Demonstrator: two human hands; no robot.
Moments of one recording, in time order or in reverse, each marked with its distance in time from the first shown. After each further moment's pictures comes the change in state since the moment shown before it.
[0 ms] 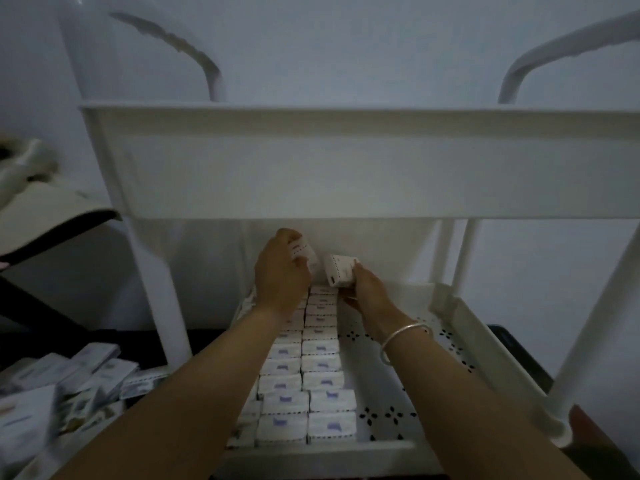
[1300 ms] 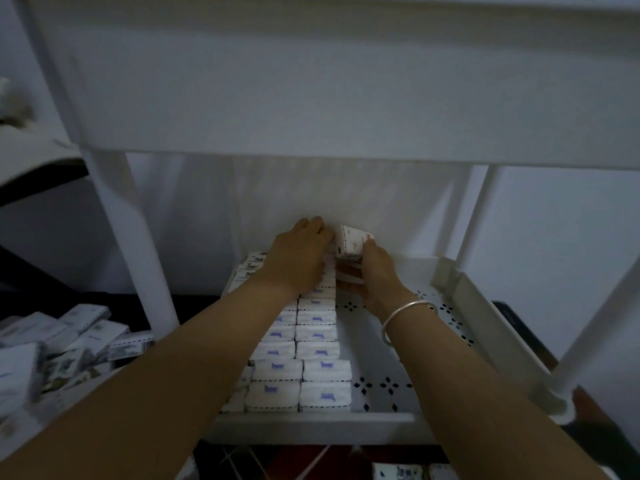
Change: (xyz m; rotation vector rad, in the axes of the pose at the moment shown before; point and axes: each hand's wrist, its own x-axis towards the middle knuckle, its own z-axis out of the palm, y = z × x) left_hand -0.008 -0.009 0.014 0.684 -0.407 0.484; right_hand 0.007 0.012 -0.003 0.204 0.101 0.109
